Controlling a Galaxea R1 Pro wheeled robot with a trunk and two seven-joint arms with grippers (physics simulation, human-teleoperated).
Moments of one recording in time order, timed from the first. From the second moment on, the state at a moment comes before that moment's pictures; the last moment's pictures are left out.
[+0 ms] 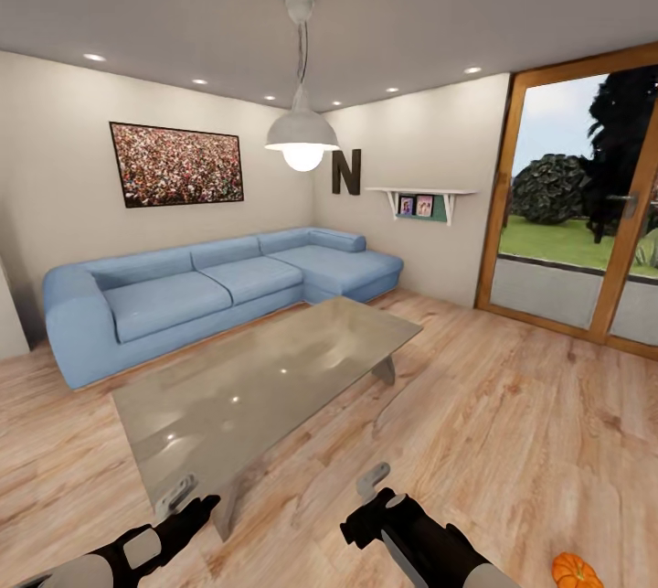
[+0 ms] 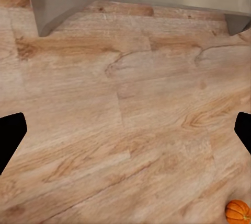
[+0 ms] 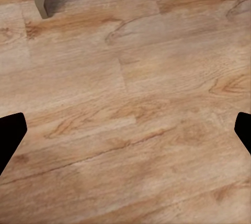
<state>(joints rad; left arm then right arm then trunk) -0.65 0.14 0.37 0.05 0.37 0.07 -0.24 -0.53 0.09 0.62 -0.52 -0.16 0.39 0.04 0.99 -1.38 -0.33</state>
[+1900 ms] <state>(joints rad) -0.65 0.14 0.37 0.05 0.37 0.07 -0.24 -0.53 0.09 0.62 -0.52 -0.16 0.39 0.04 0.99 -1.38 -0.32</state>
